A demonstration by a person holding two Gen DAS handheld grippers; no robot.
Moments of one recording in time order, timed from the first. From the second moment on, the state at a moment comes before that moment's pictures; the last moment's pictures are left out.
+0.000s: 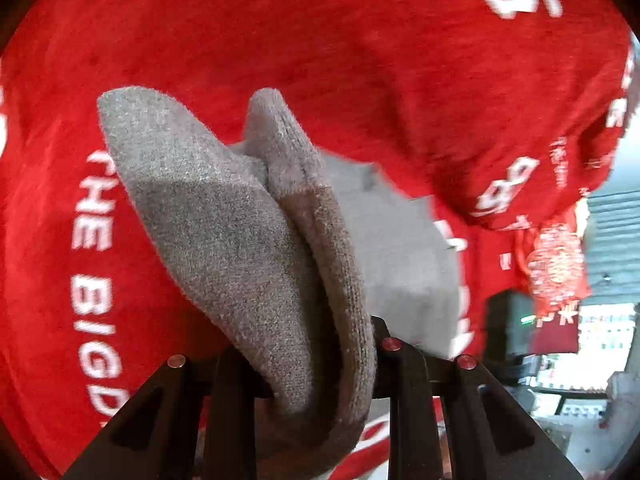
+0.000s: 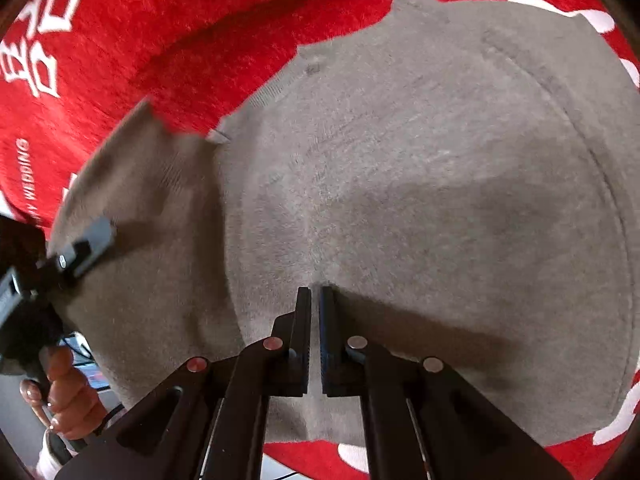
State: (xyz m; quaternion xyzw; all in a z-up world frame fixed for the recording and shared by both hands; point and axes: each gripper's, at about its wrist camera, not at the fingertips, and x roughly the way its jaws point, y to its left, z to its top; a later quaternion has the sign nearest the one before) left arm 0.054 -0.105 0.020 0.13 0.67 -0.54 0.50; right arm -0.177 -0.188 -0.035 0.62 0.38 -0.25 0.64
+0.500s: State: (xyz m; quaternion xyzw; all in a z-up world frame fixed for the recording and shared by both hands) left arm -0.170 -0.216 0.048 0.30 0.53 -0.64 0.46; right arm -0.334 -0.196 -0.051 0.73 0.25 -0.28 0.58
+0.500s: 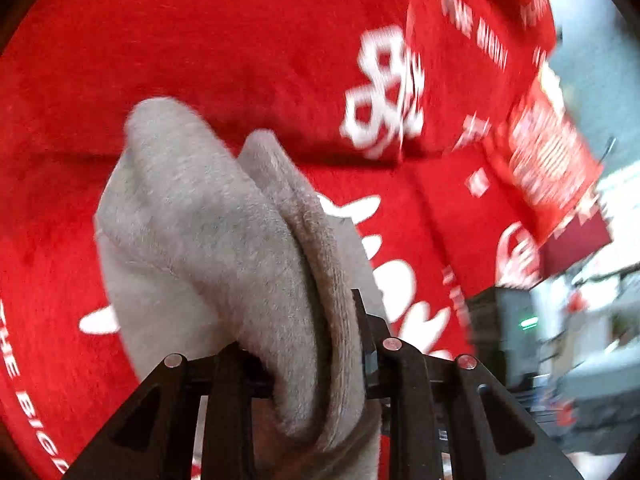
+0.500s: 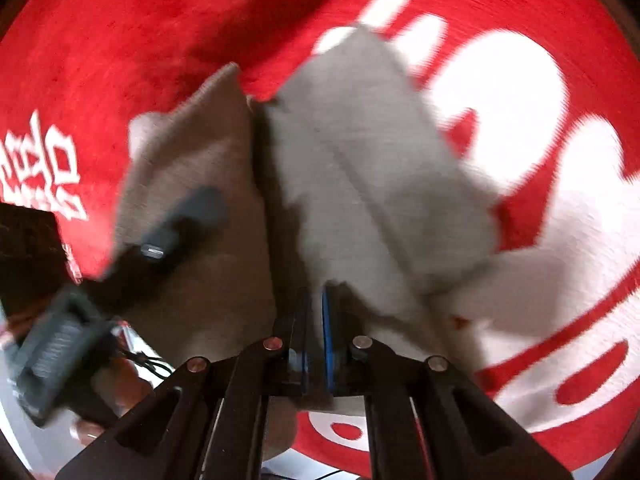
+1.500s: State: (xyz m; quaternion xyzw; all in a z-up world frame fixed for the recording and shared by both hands) left arm -0.092 -0.162 0.041 0.35 0.51 -0.49 0.61; right arm -0.448 -0.231 -0.066 0.82 0.08 -0.21 0.53
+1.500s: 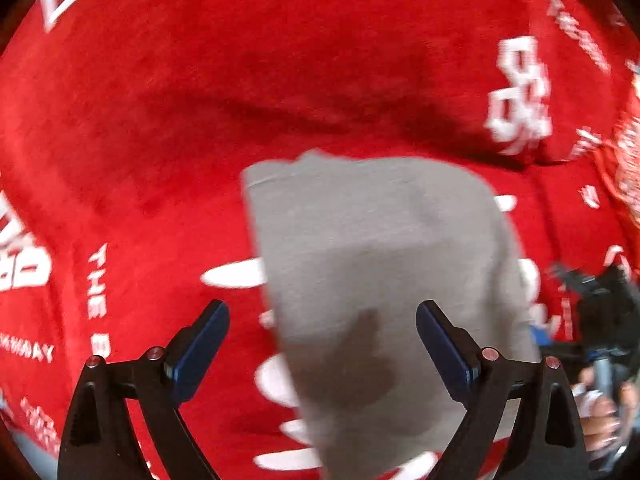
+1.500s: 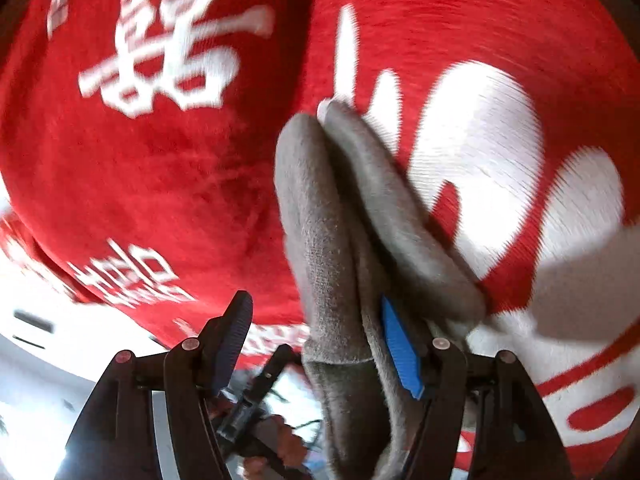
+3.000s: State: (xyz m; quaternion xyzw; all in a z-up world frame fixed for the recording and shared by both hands) left arm -0.111 -0.060 -0.035 0.39 0.58 -0.44 0.56; right arm -0.392 -0.179 0.005 0.54 0.50 -0.31 0.60
